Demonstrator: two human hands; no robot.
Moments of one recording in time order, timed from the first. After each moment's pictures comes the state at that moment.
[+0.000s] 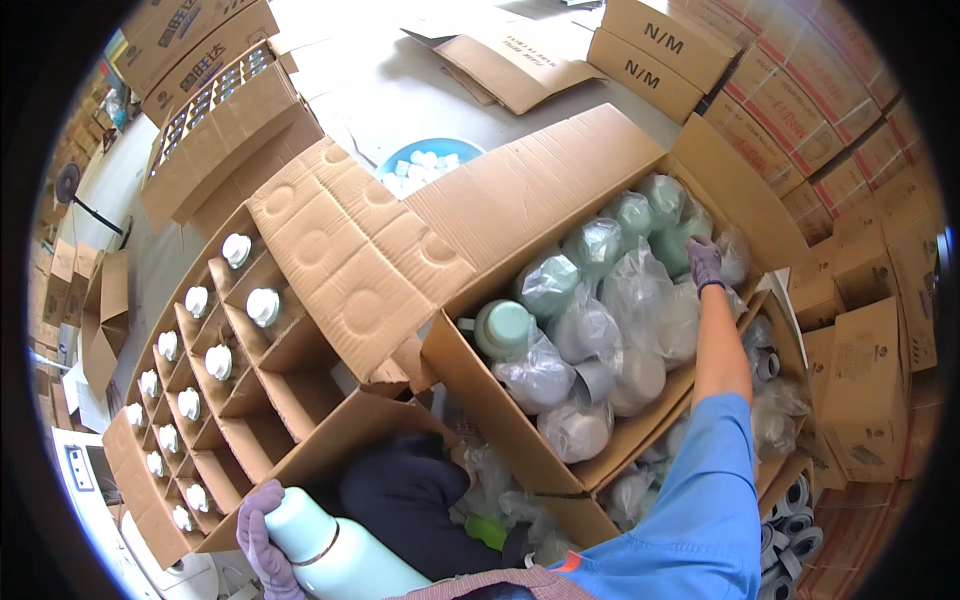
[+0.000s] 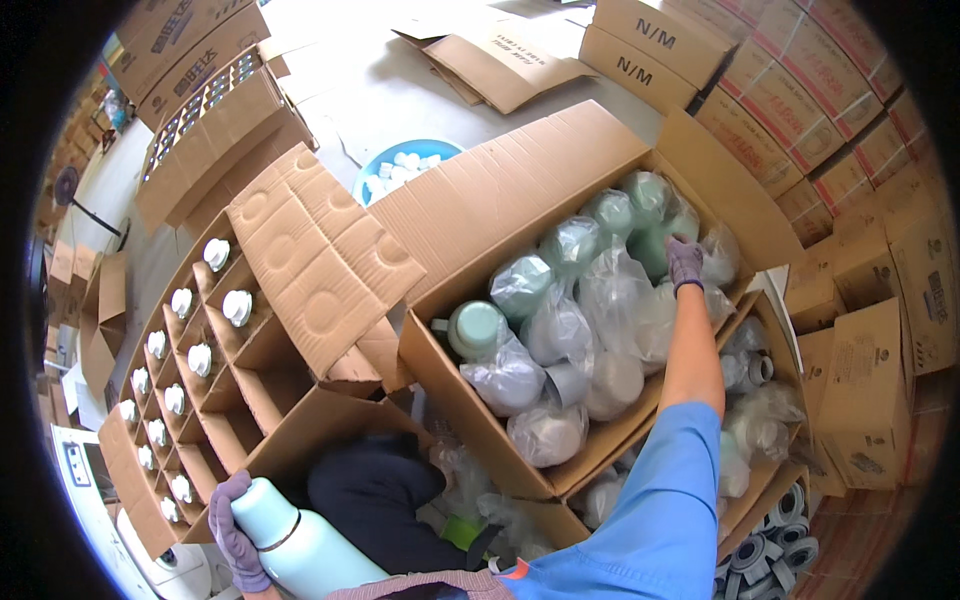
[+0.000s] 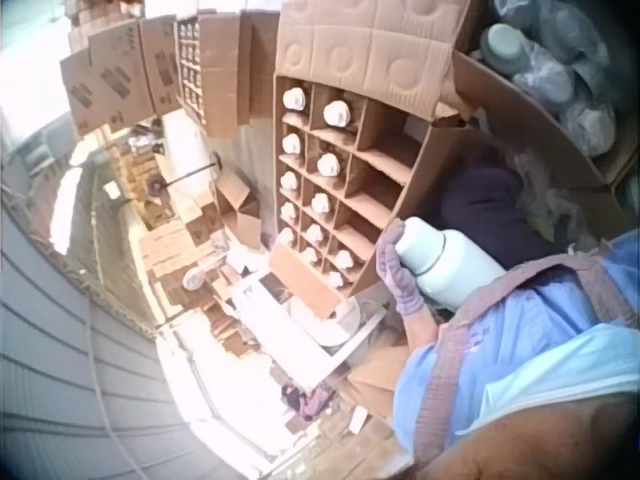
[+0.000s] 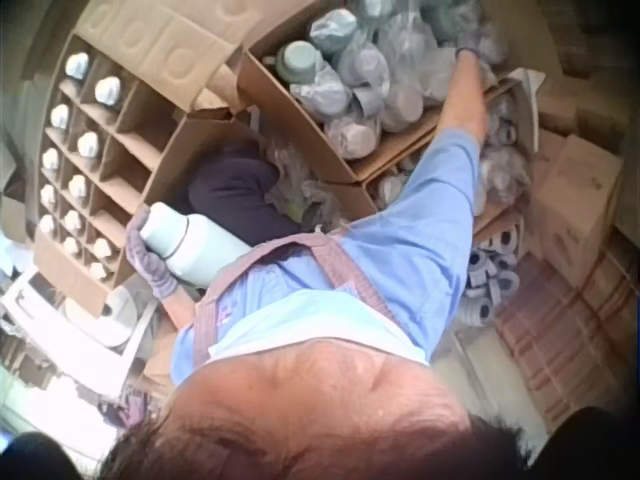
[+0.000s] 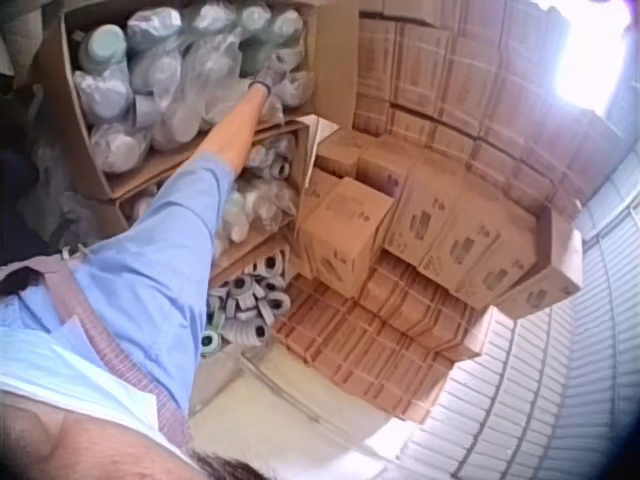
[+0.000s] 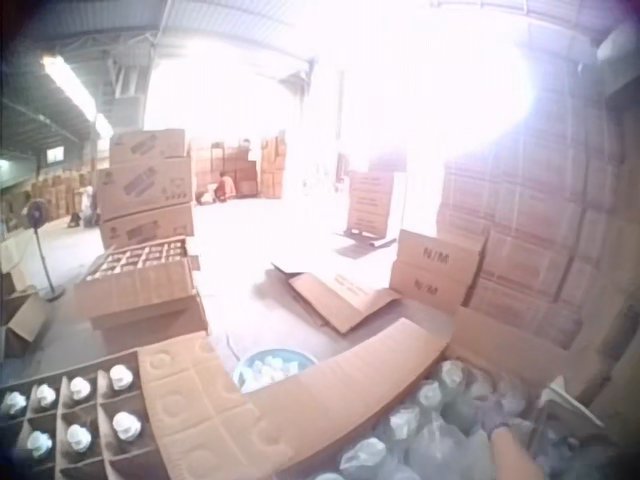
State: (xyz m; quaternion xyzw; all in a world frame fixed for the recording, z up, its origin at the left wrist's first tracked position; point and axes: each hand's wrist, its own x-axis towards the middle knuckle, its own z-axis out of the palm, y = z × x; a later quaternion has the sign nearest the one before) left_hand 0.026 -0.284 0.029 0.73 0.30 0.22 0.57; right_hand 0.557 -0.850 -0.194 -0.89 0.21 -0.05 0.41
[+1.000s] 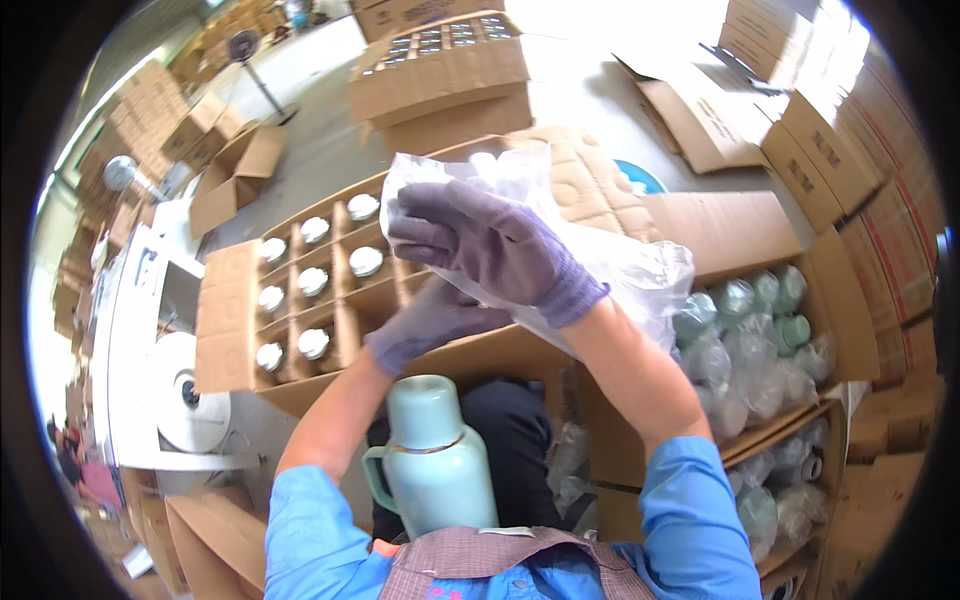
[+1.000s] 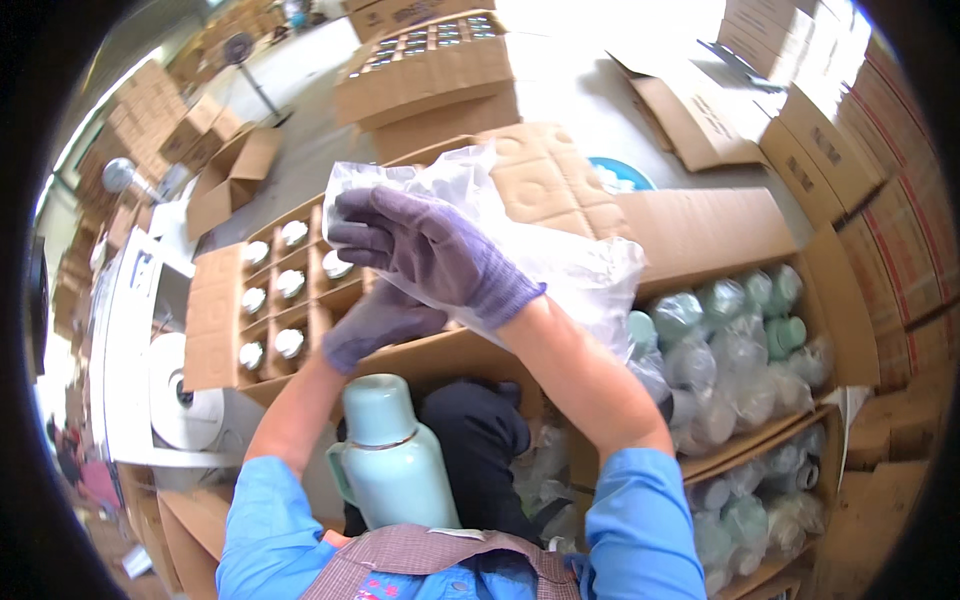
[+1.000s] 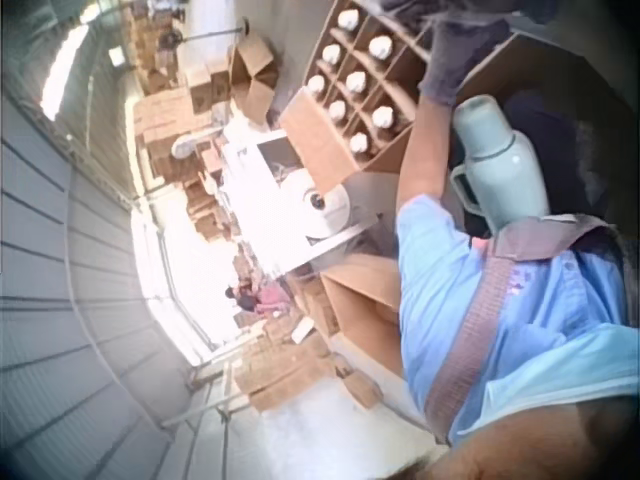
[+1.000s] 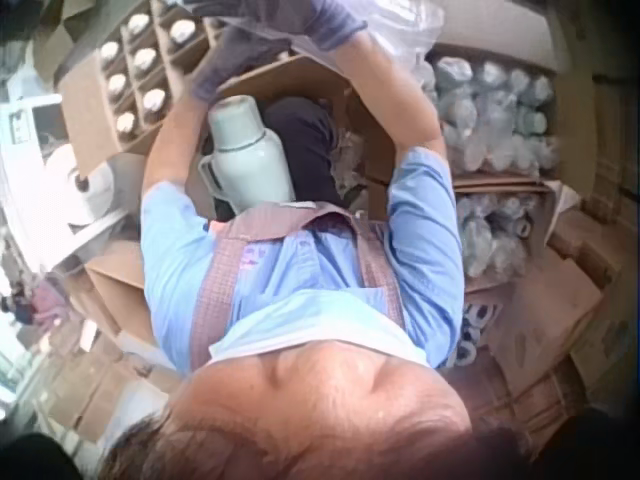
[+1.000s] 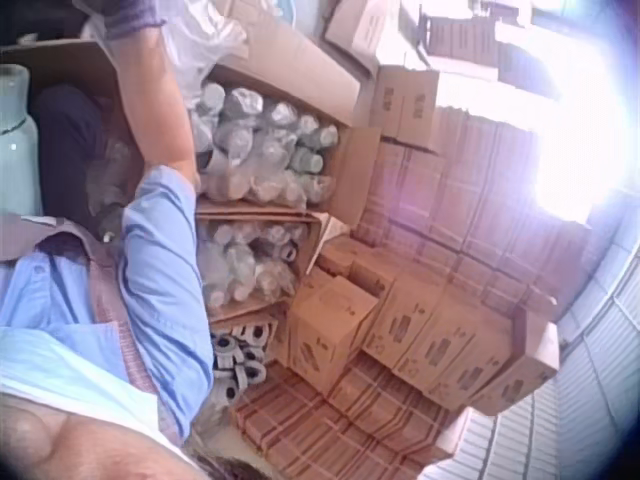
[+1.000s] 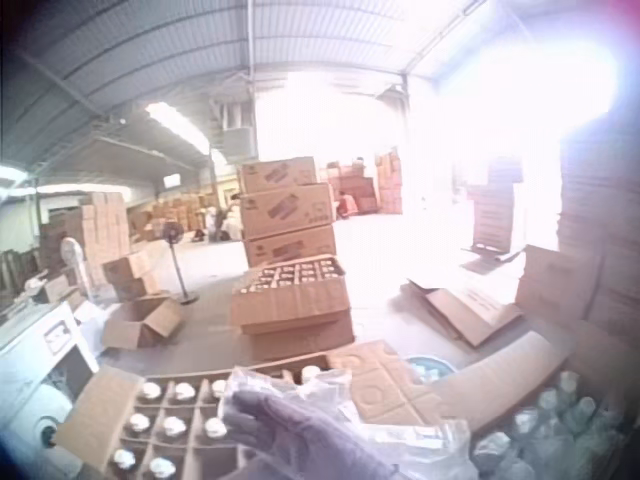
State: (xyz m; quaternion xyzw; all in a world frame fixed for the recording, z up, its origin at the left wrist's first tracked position) left_hand 0.143 -0.219 0.056 0.81 0.03 0.00 0.59; right_hand 0.265 -0.320 0.087 -0.08 -0.39 0.56 0.73
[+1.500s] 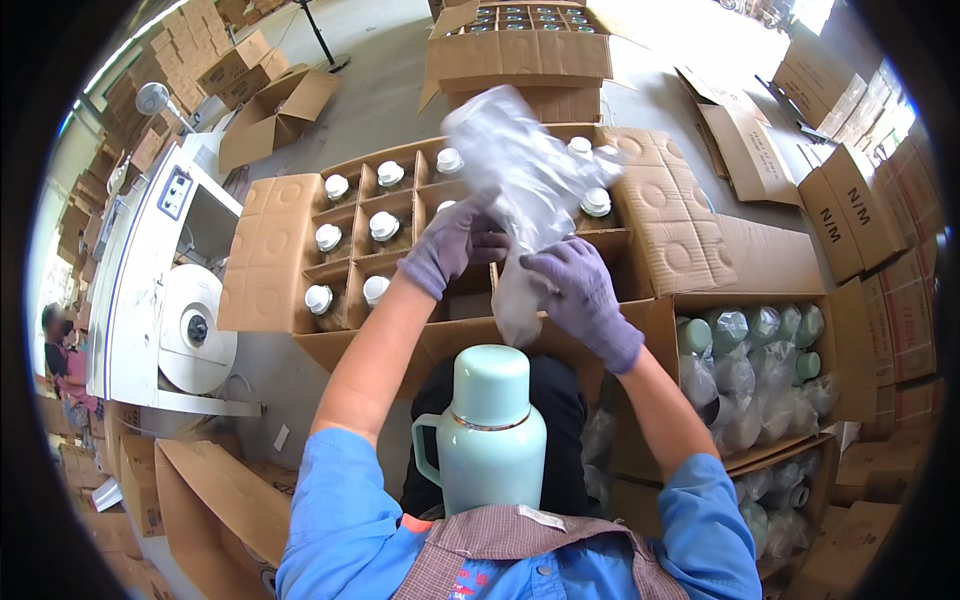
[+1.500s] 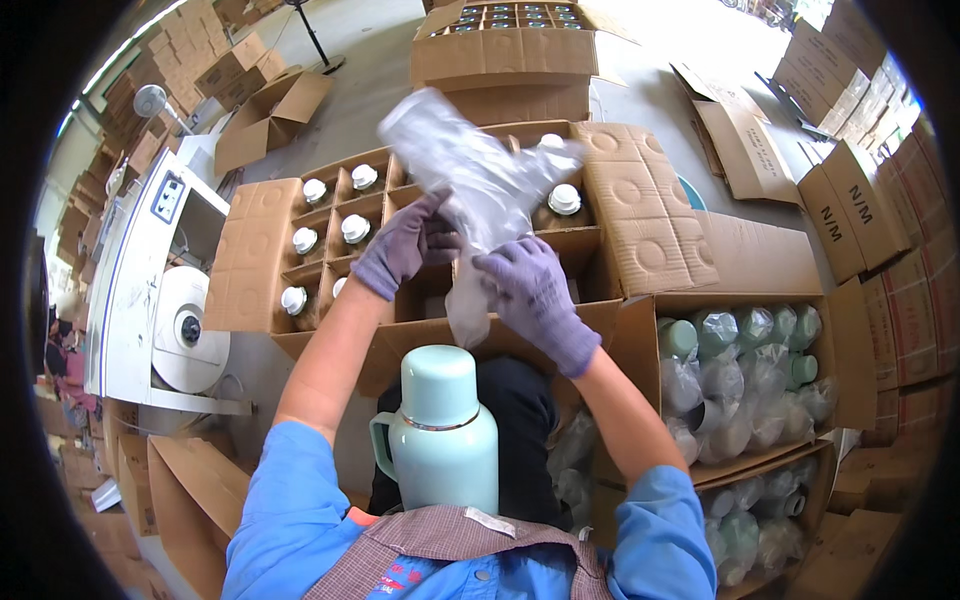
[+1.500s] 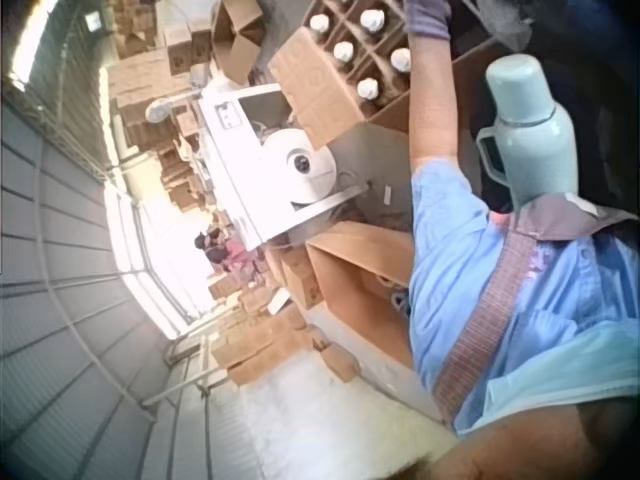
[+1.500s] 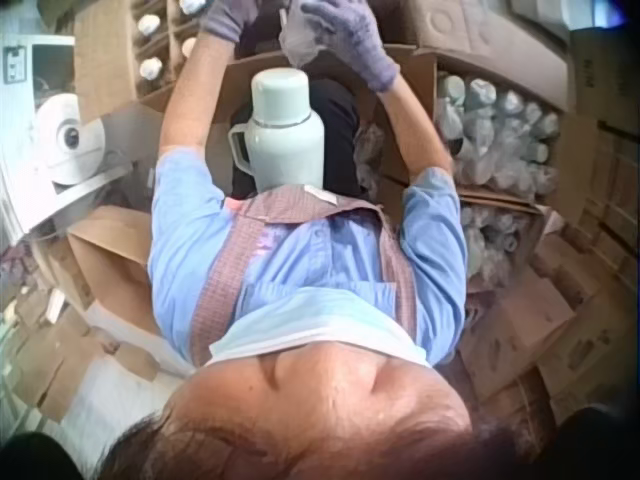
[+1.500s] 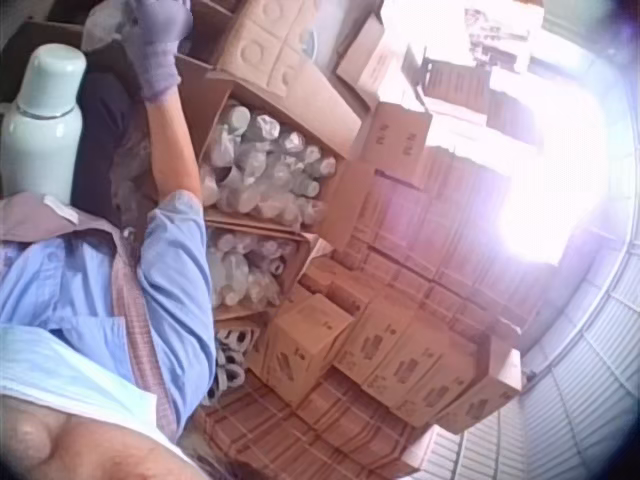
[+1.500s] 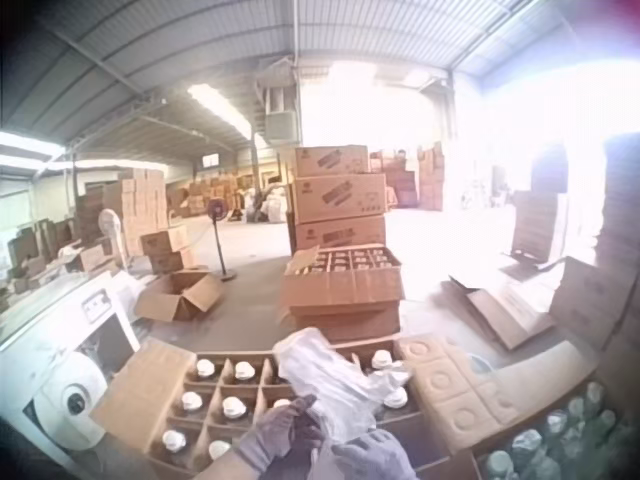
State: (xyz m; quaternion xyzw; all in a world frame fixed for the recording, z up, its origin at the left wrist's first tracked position) left_hand 0.110 -0.112 0.029 0.52 0.24 0.04 0.82; right_hand 0.213 -0.322 0.011 -0.68 -0.63 -0.08 0.35
